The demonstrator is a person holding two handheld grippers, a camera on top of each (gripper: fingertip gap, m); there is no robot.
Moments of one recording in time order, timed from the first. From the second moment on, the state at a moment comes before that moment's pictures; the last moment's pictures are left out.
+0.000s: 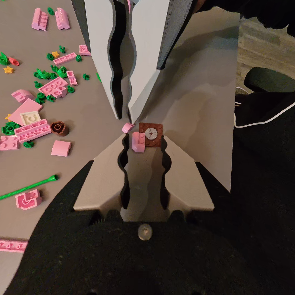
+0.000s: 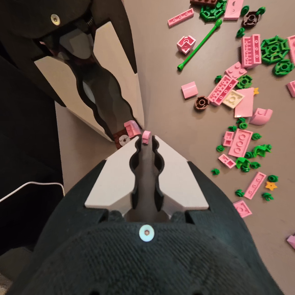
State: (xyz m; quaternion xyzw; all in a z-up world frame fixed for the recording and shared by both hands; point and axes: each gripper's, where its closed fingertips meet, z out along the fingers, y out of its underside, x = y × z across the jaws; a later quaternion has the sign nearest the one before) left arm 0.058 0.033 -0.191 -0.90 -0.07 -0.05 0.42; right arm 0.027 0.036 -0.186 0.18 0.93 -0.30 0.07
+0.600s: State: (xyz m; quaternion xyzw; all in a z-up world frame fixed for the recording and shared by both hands) left arm 0.027 0.023 -0.160 -0.85 -0.12 0.00 0.51; right arm 0.017 0.025 -0.171 0.26 0.89 -0.37 0.04
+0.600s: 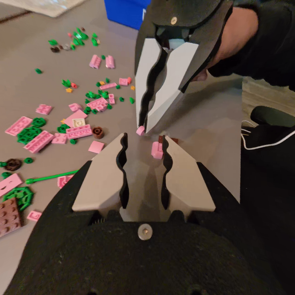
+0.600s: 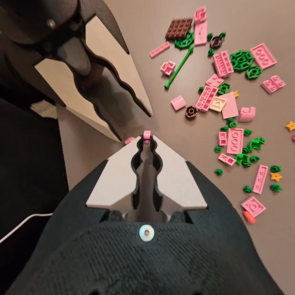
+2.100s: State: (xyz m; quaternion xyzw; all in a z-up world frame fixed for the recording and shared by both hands) left arm 0.054 0.025 -0.201 -0.92 -0.07 0.01 0.39; right arm 0.036 0.039 -0.189 0.53 0.74 -0.40 0.03
